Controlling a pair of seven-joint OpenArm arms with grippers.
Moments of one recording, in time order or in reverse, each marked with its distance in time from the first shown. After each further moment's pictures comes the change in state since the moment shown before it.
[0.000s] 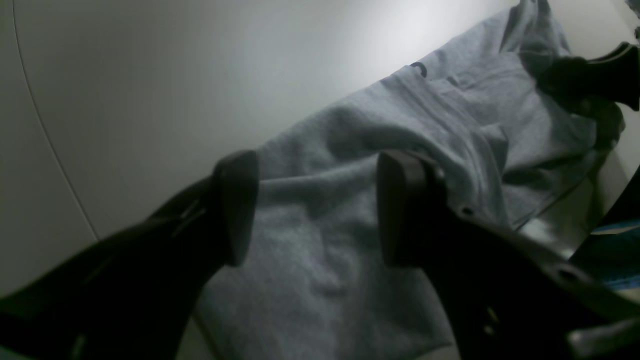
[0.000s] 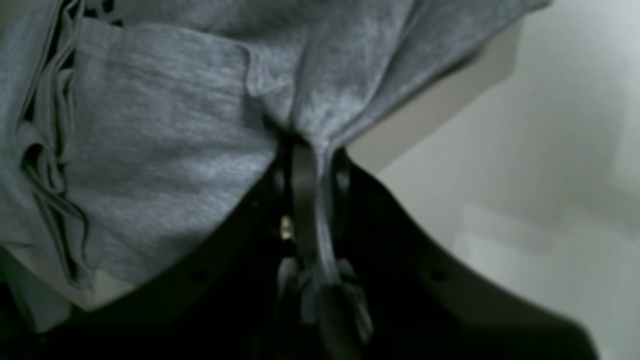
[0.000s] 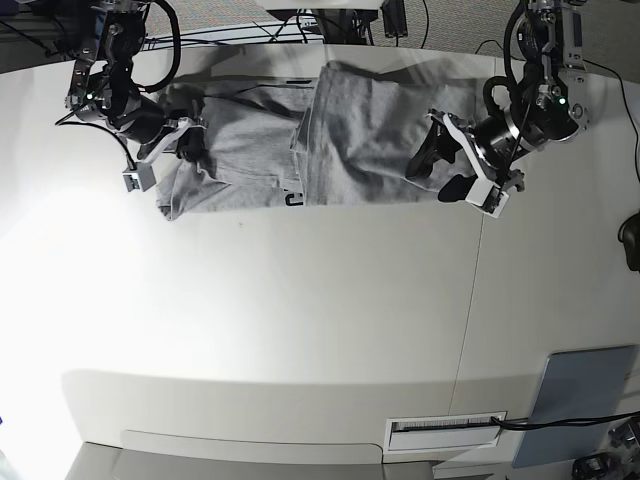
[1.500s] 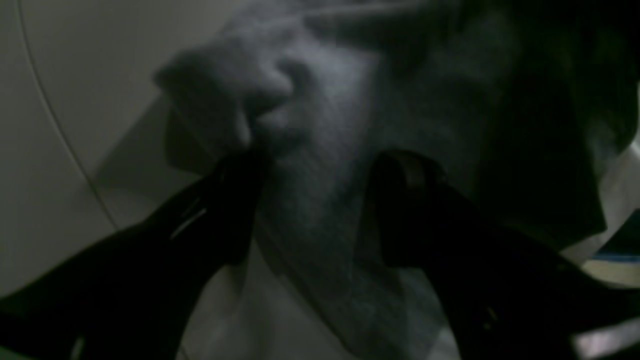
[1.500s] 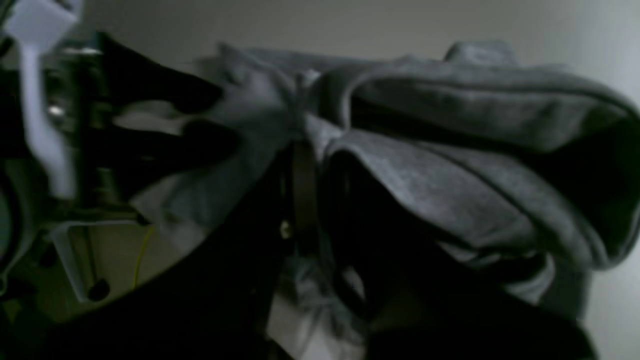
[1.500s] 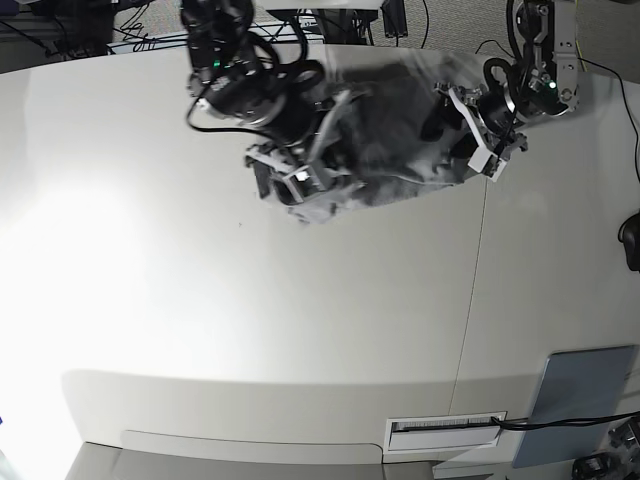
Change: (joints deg) left arm 3.9 0.0 -0.3 -12.8 7.5 -3.2 -5.5; right arm -0.7 -14.4 -40.4 25.6 -24.7 -10.7 0.2
